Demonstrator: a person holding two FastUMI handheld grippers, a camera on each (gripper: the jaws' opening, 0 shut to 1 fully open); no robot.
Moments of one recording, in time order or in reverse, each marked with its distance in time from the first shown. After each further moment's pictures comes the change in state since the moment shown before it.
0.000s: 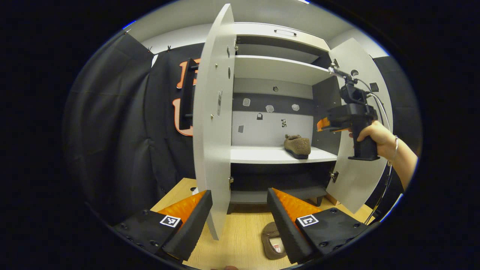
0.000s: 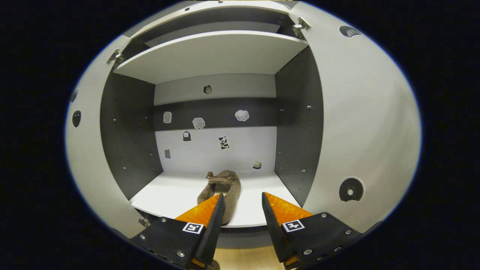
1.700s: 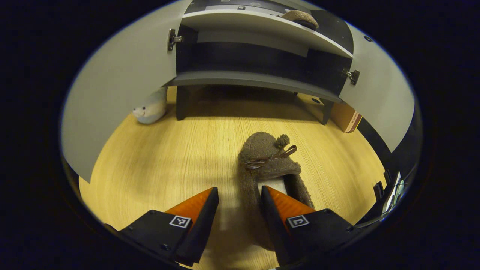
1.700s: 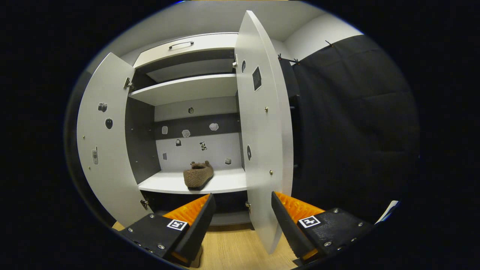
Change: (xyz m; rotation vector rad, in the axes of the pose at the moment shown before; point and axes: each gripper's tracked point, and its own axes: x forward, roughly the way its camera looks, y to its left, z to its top) left arm 0.097 -0.075 -0.331 -0.063 0.689 -0.177; right arm -0.180 -0.104 -0.043 0.064 -0.116 -0.095
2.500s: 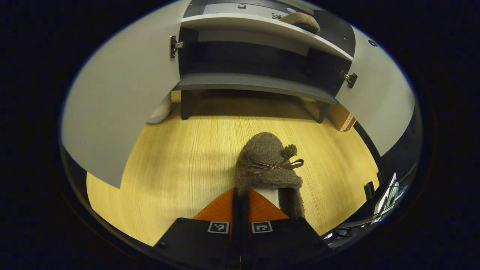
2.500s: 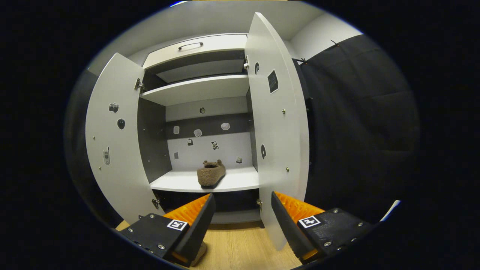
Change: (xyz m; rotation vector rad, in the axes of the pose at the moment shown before) left arm -0.069 0.004 0.027 -0.012 0.039 0.029; right arm -0.015 0.033 -0.003 0.011 0.012 0.078
